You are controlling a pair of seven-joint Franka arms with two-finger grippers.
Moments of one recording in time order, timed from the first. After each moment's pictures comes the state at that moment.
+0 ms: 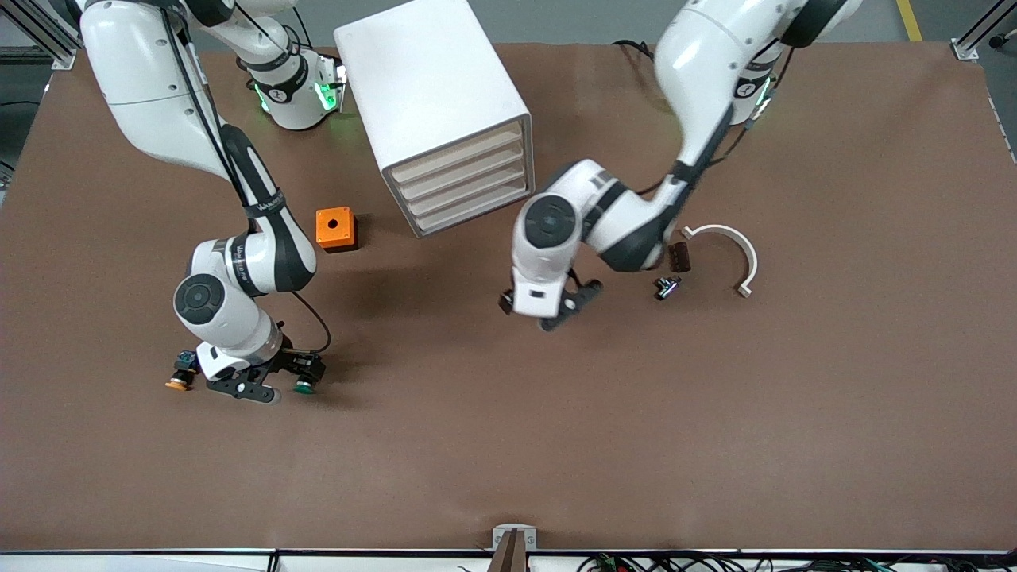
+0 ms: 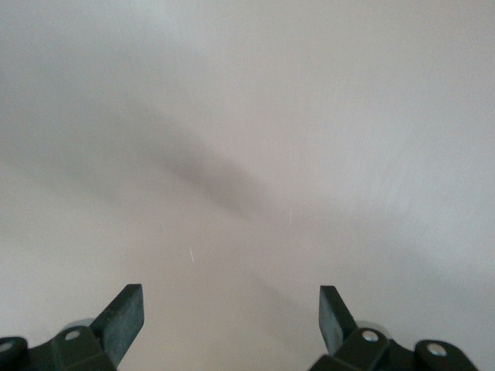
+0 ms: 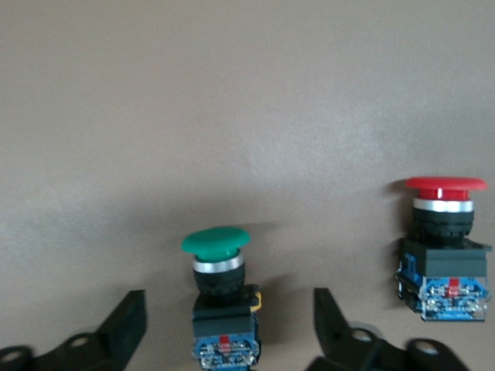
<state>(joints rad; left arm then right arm) -0.53 0.69 -0.19 -1.39 0.05 2.07 -1.34 0.19 0.63 -0.04 -1.79 -0.01 2.55 0.38</state>
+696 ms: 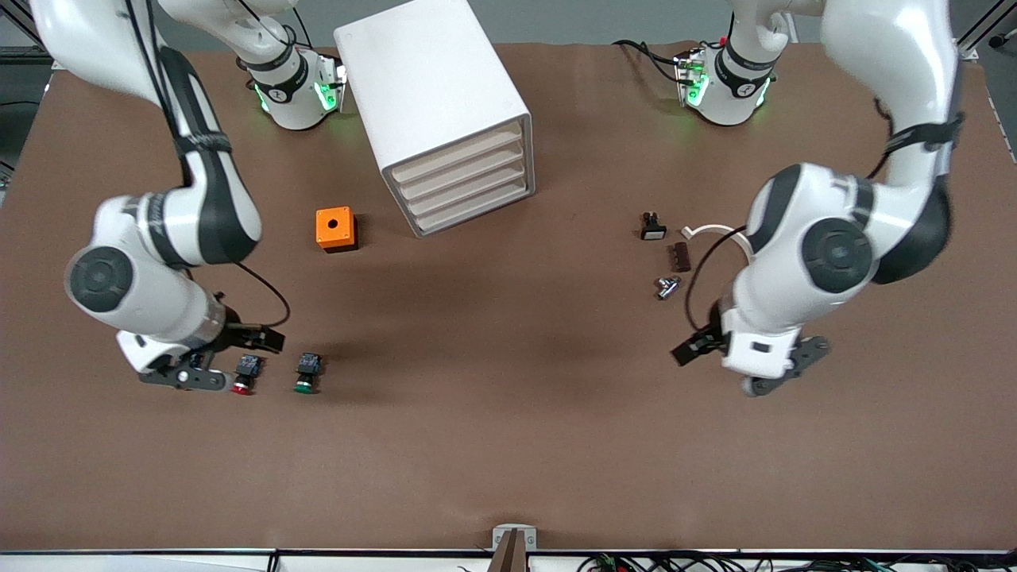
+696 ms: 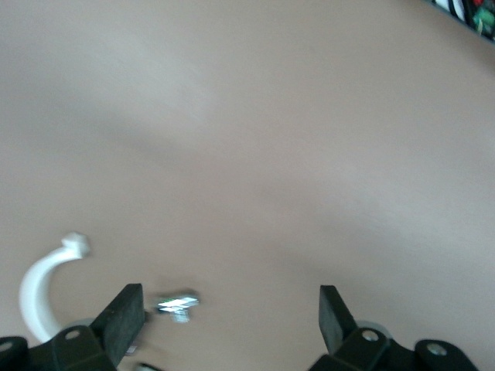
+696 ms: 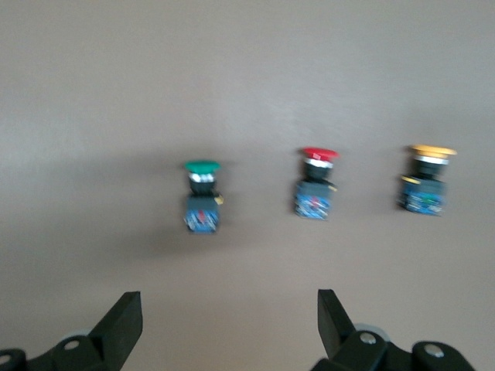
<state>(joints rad) -0.14 0.45 -0.18 -1.39 0.09 1.84 -0.82 0.15 0.37 -0.04 -1.63 -0.02 1.95 0.19</state>
